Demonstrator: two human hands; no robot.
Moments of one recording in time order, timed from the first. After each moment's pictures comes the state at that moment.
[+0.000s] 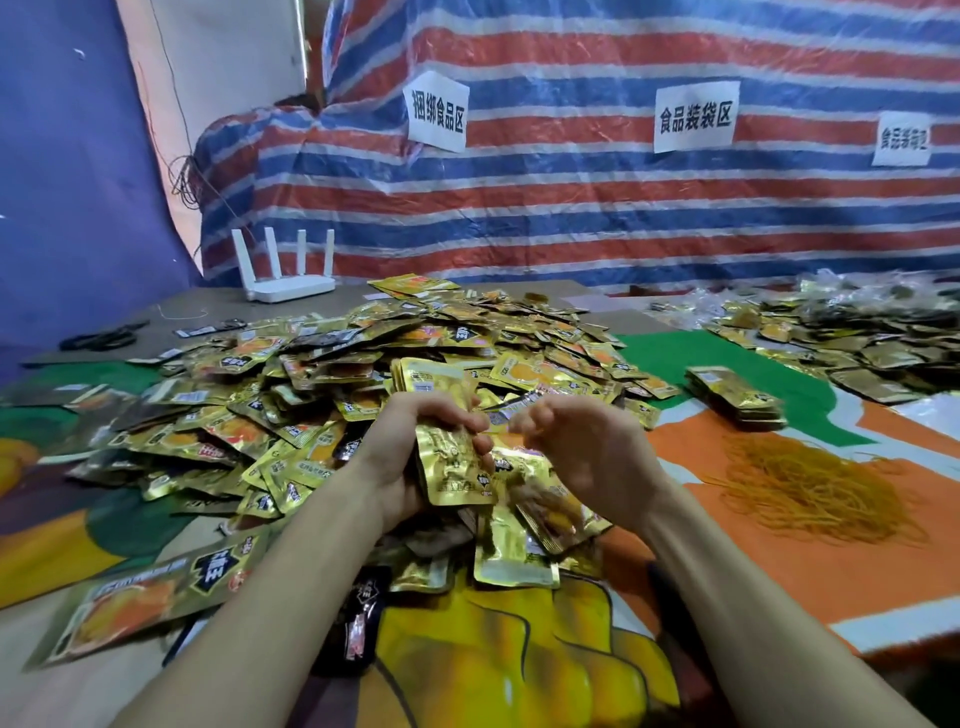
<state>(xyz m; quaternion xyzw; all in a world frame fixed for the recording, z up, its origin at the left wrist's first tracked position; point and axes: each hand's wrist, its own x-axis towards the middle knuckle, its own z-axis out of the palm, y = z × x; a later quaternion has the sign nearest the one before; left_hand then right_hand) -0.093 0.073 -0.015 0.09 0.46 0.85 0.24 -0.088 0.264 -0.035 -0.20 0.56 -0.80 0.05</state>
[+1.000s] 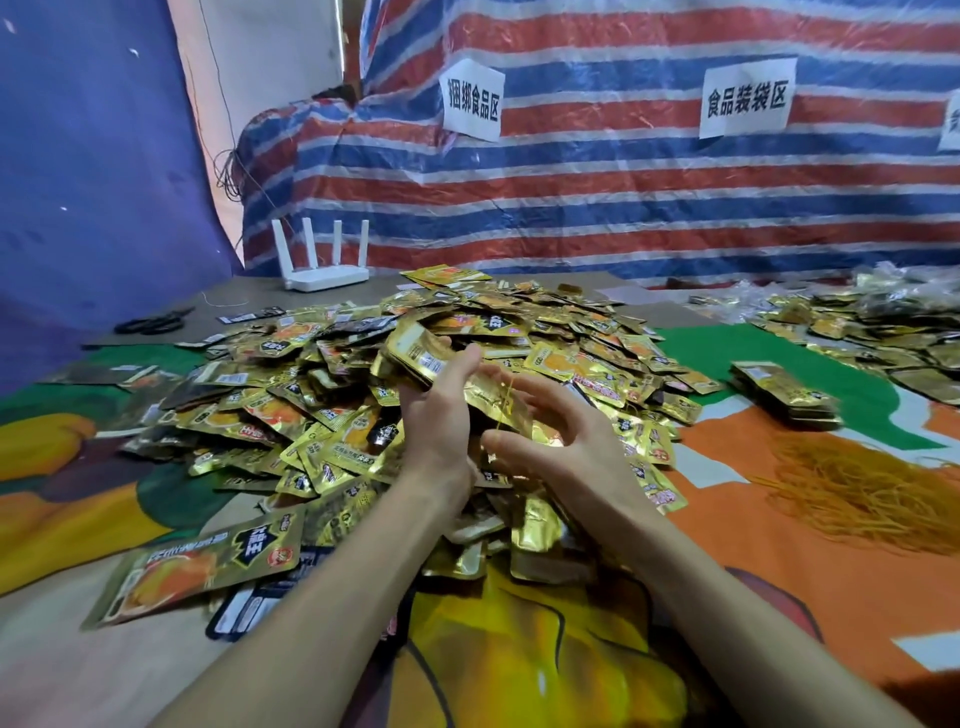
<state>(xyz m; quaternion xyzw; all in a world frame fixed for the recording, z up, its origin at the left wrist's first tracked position) -0.094 0.095 -0.023 0.00 0.45 0.89 -0.12 -0.076 0.221 -0.051 -0.19 0.74 -0.64 -0.13</state>
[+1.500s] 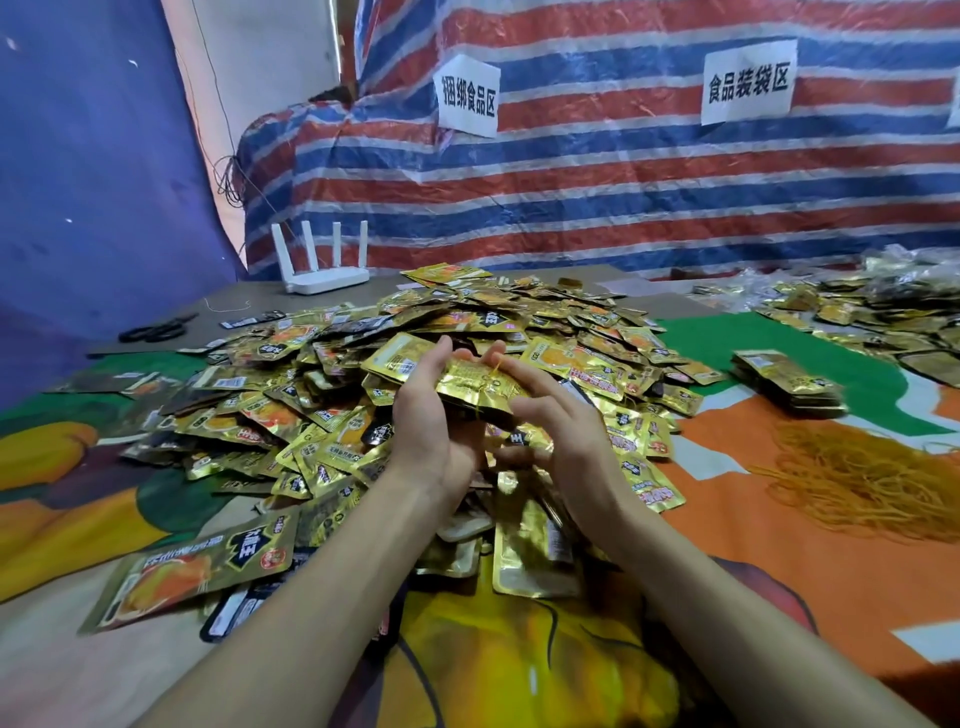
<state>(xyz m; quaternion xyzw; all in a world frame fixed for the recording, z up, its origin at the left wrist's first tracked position) -0.096 0.090 -0.023 0.07 0.38 0.92 0.02 -0.075 0.213 -0.045 -0.20 0.65 -0.73 -0.09</state>
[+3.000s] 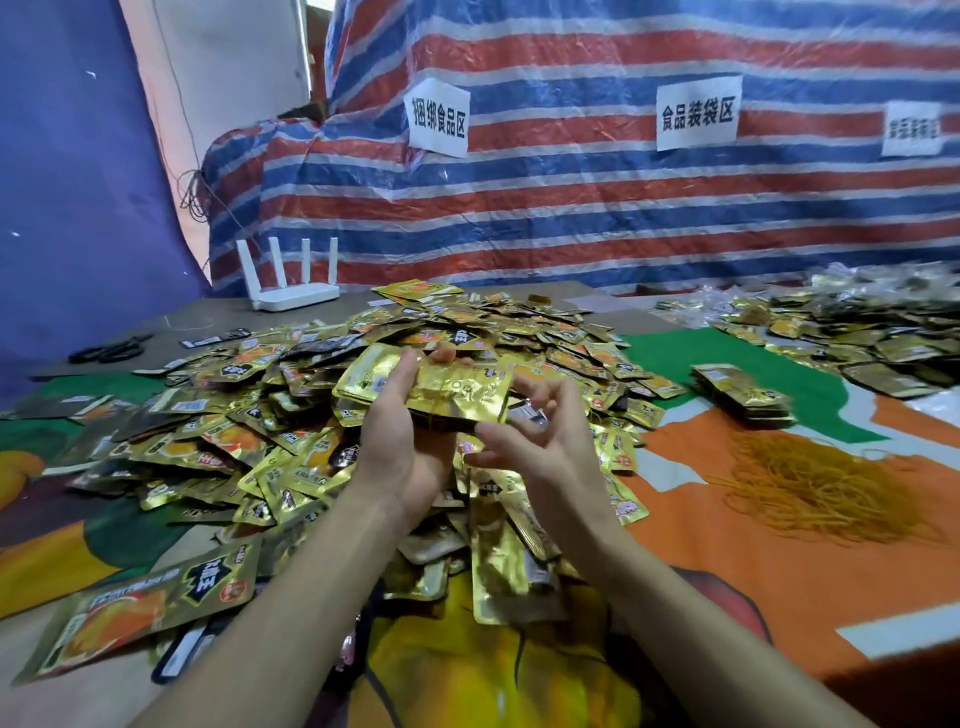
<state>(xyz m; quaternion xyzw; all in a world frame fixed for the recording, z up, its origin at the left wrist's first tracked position) -0.098 0.088 -0.016 0.09 0.38 0.92 0.03 -0.061 0.217 -0.040 -0.19 0.64 -0.73 -0.17</state>
